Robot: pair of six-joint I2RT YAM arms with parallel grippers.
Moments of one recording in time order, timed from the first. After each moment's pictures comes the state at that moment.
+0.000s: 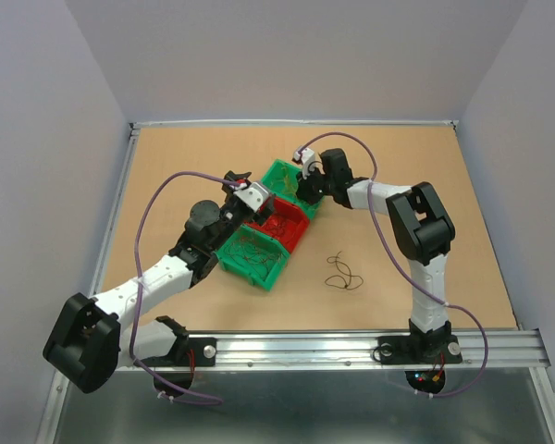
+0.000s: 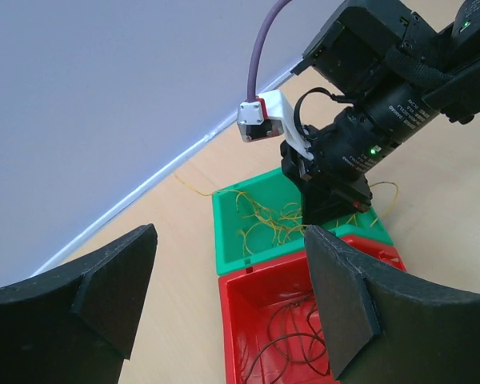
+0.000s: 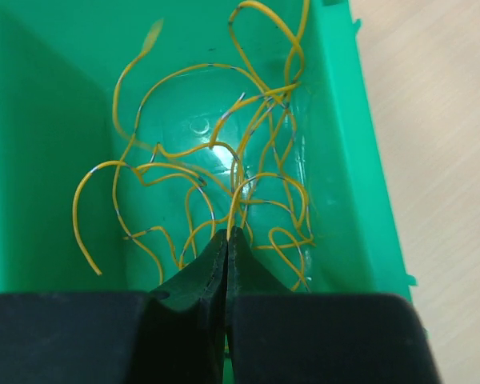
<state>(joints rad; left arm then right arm) -0.61 1.13 0.57 0.62 0.05 0.36 0.44 2.12 1.37 0.13 -0.45 -0.22</state>
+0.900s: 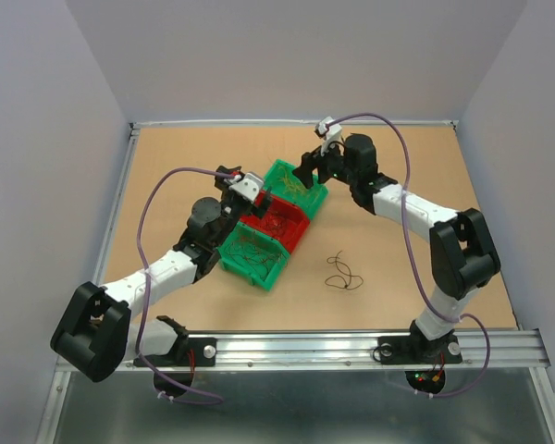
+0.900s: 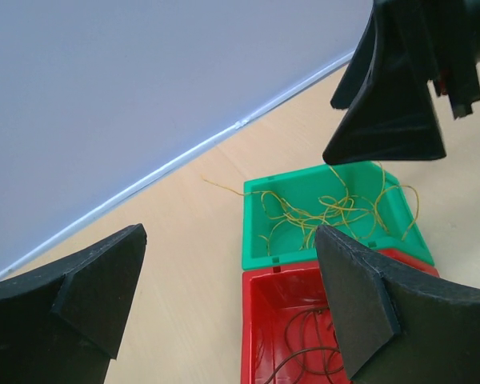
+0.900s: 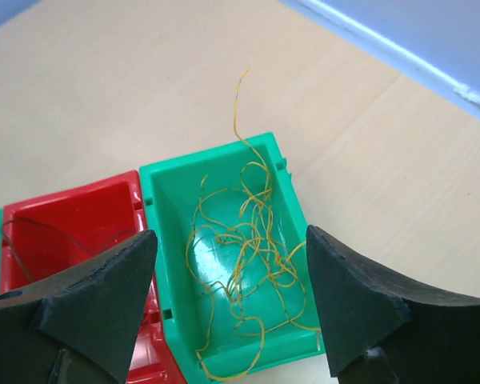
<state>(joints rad) -0.58 1.20 0.58 0.70 -0.05 0.31 0.45 1.77 1.22 0.28 -0.37 -0.03</state>
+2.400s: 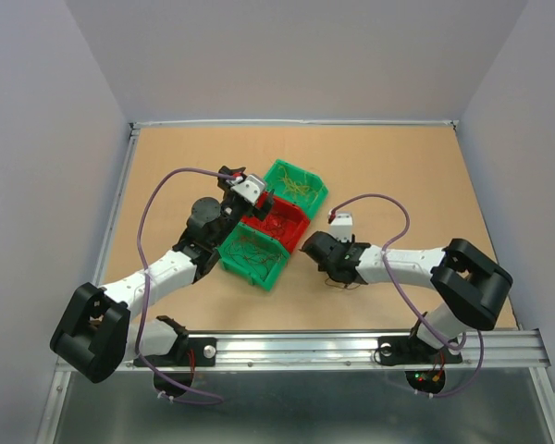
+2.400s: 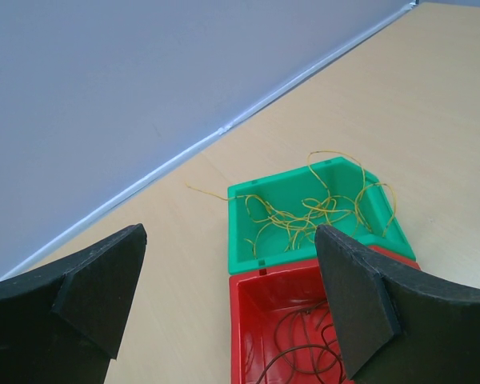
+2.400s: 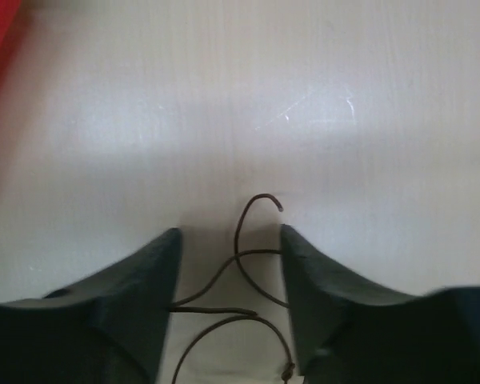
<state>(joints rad) -0.58 1.20 0.58 0.70 0.01 0.31 0.92 1.55 0.75 -0.33 0.68 0.81</state>
